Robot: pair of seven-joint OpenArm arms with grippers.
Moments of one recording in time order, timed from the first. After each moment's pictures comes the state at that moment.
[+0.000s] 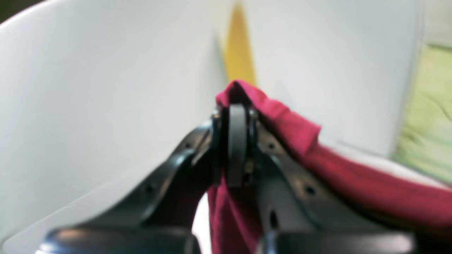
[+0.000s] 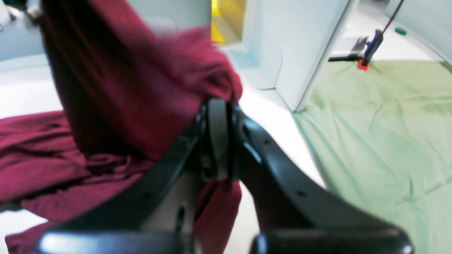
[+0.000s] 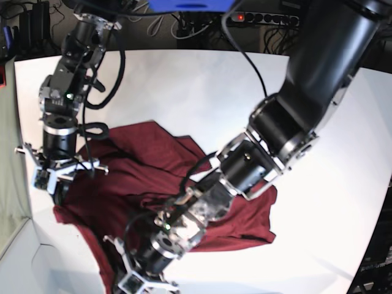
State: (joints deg) left arm -54.2 8.1 56.5 37.5 -24.1 3.5 -17.7; right arm -3.0 -9.2 19.5 115.1 -11.0 9.0 -22.8
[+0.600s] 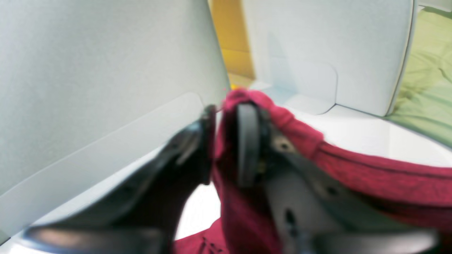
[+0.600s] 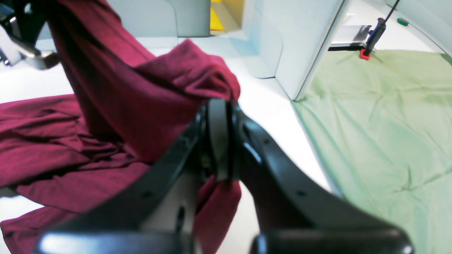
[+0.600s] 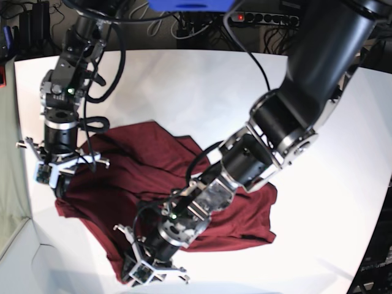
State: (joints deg) left arm -52.8 7.8 58.9 33.3 -28.1 3.5 -17.7; right arm -4.7 -9.2 19.5 115.0 -11.0 9.1 -22.8
